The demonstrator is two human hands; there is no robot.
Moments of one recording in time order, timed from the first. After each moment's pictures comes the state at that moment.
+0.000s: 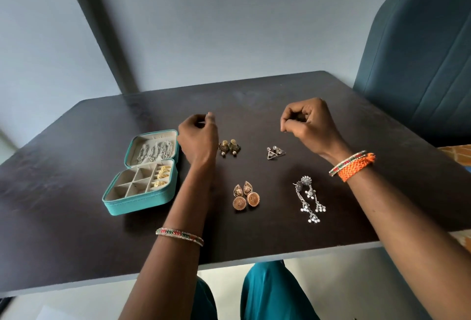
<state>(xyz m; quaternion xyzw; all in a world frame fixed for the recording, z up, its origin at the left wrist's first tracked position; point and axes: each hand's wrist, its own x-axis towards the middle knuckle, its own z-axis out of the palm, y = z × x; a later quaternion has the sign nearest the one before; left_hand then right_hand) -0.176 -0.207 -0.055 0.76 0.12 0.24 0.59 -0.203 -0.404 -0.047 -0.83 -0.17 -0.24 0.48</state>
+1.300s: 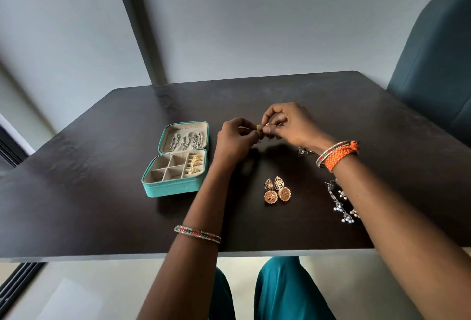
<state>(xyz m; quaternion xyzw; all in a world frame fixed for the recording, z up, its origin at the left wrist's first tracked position) -0.180 -0.182 -0.071 0.81 -0.05 0.06 0.58 -0.170 -0.336 -0.051 -0.88 -0.15 -0.10 0.43</state>
